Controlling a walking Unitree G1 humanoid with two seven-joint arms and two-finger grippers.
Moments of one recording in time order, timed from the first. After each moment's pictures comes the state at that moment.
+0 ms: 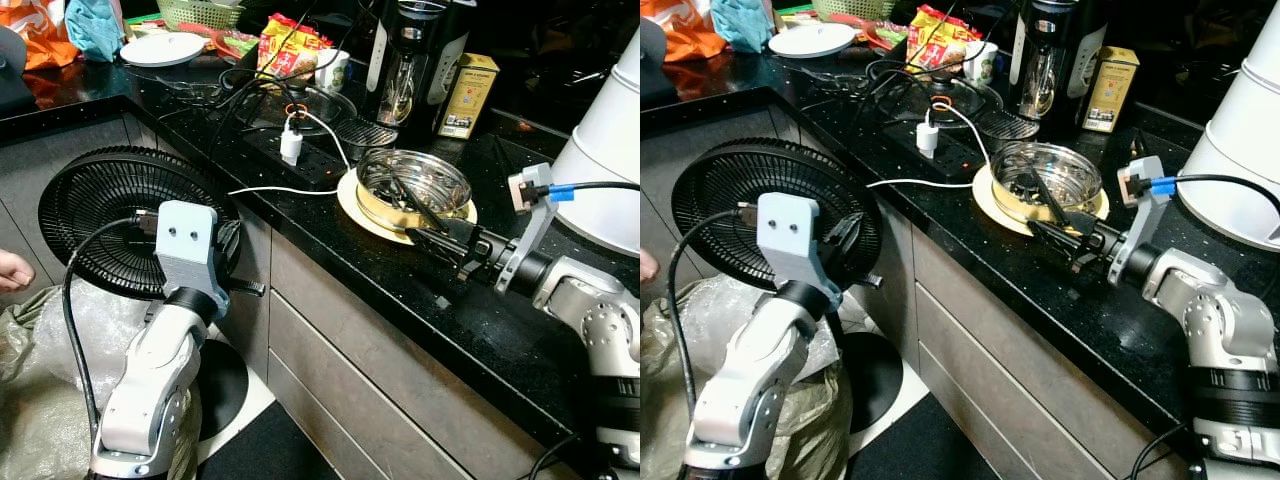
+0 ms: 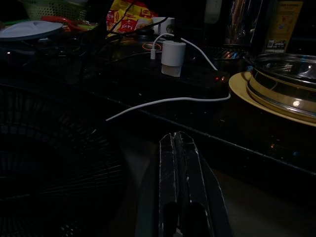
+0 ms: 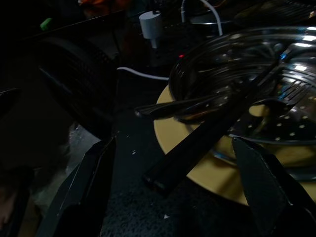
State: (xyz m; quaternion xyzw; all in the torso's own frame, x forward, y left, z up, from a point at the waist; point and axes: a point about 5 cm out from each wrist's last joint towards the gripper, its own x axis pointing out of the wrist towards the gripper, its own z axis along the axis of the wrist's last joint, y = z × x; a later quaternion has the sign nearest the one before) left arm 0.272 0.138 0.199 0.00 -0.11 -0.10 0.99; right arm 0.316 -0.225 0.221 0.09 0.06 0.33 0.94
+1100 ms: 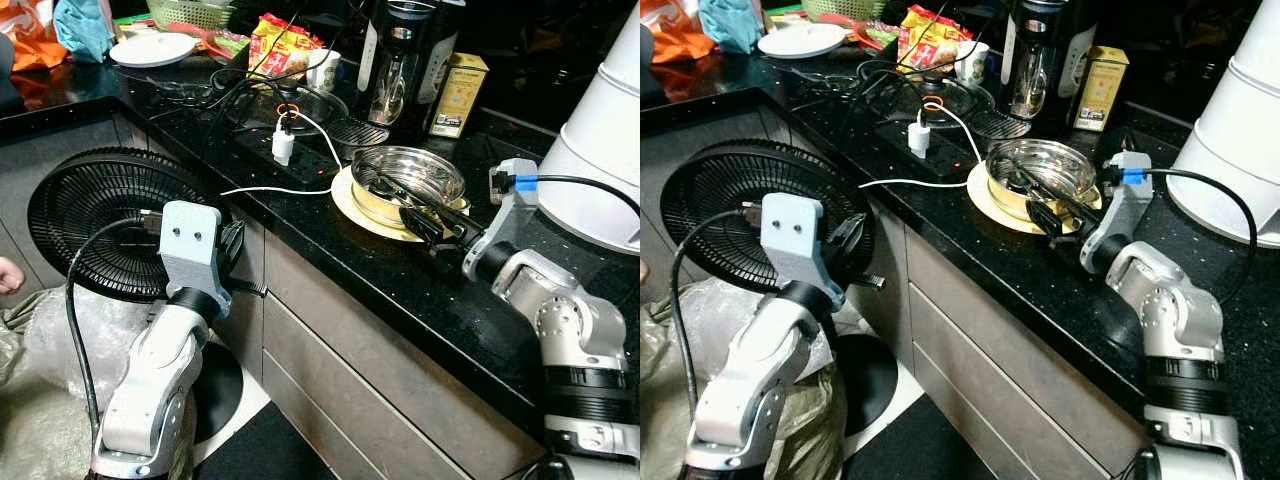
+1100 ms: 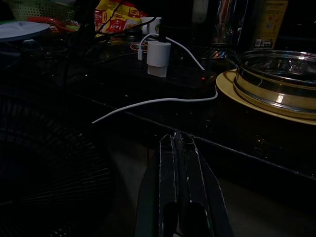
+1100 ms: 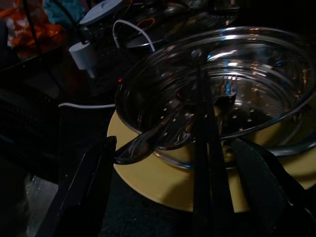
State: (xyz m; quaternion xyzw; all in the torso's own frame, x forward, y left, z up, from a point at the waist) left arm 0.272 0.134 0.198 0.00 -0.11 -0.11 0.99; right arm 0.334 -0.208 0.209 0.15 0.04 0.19 0.97
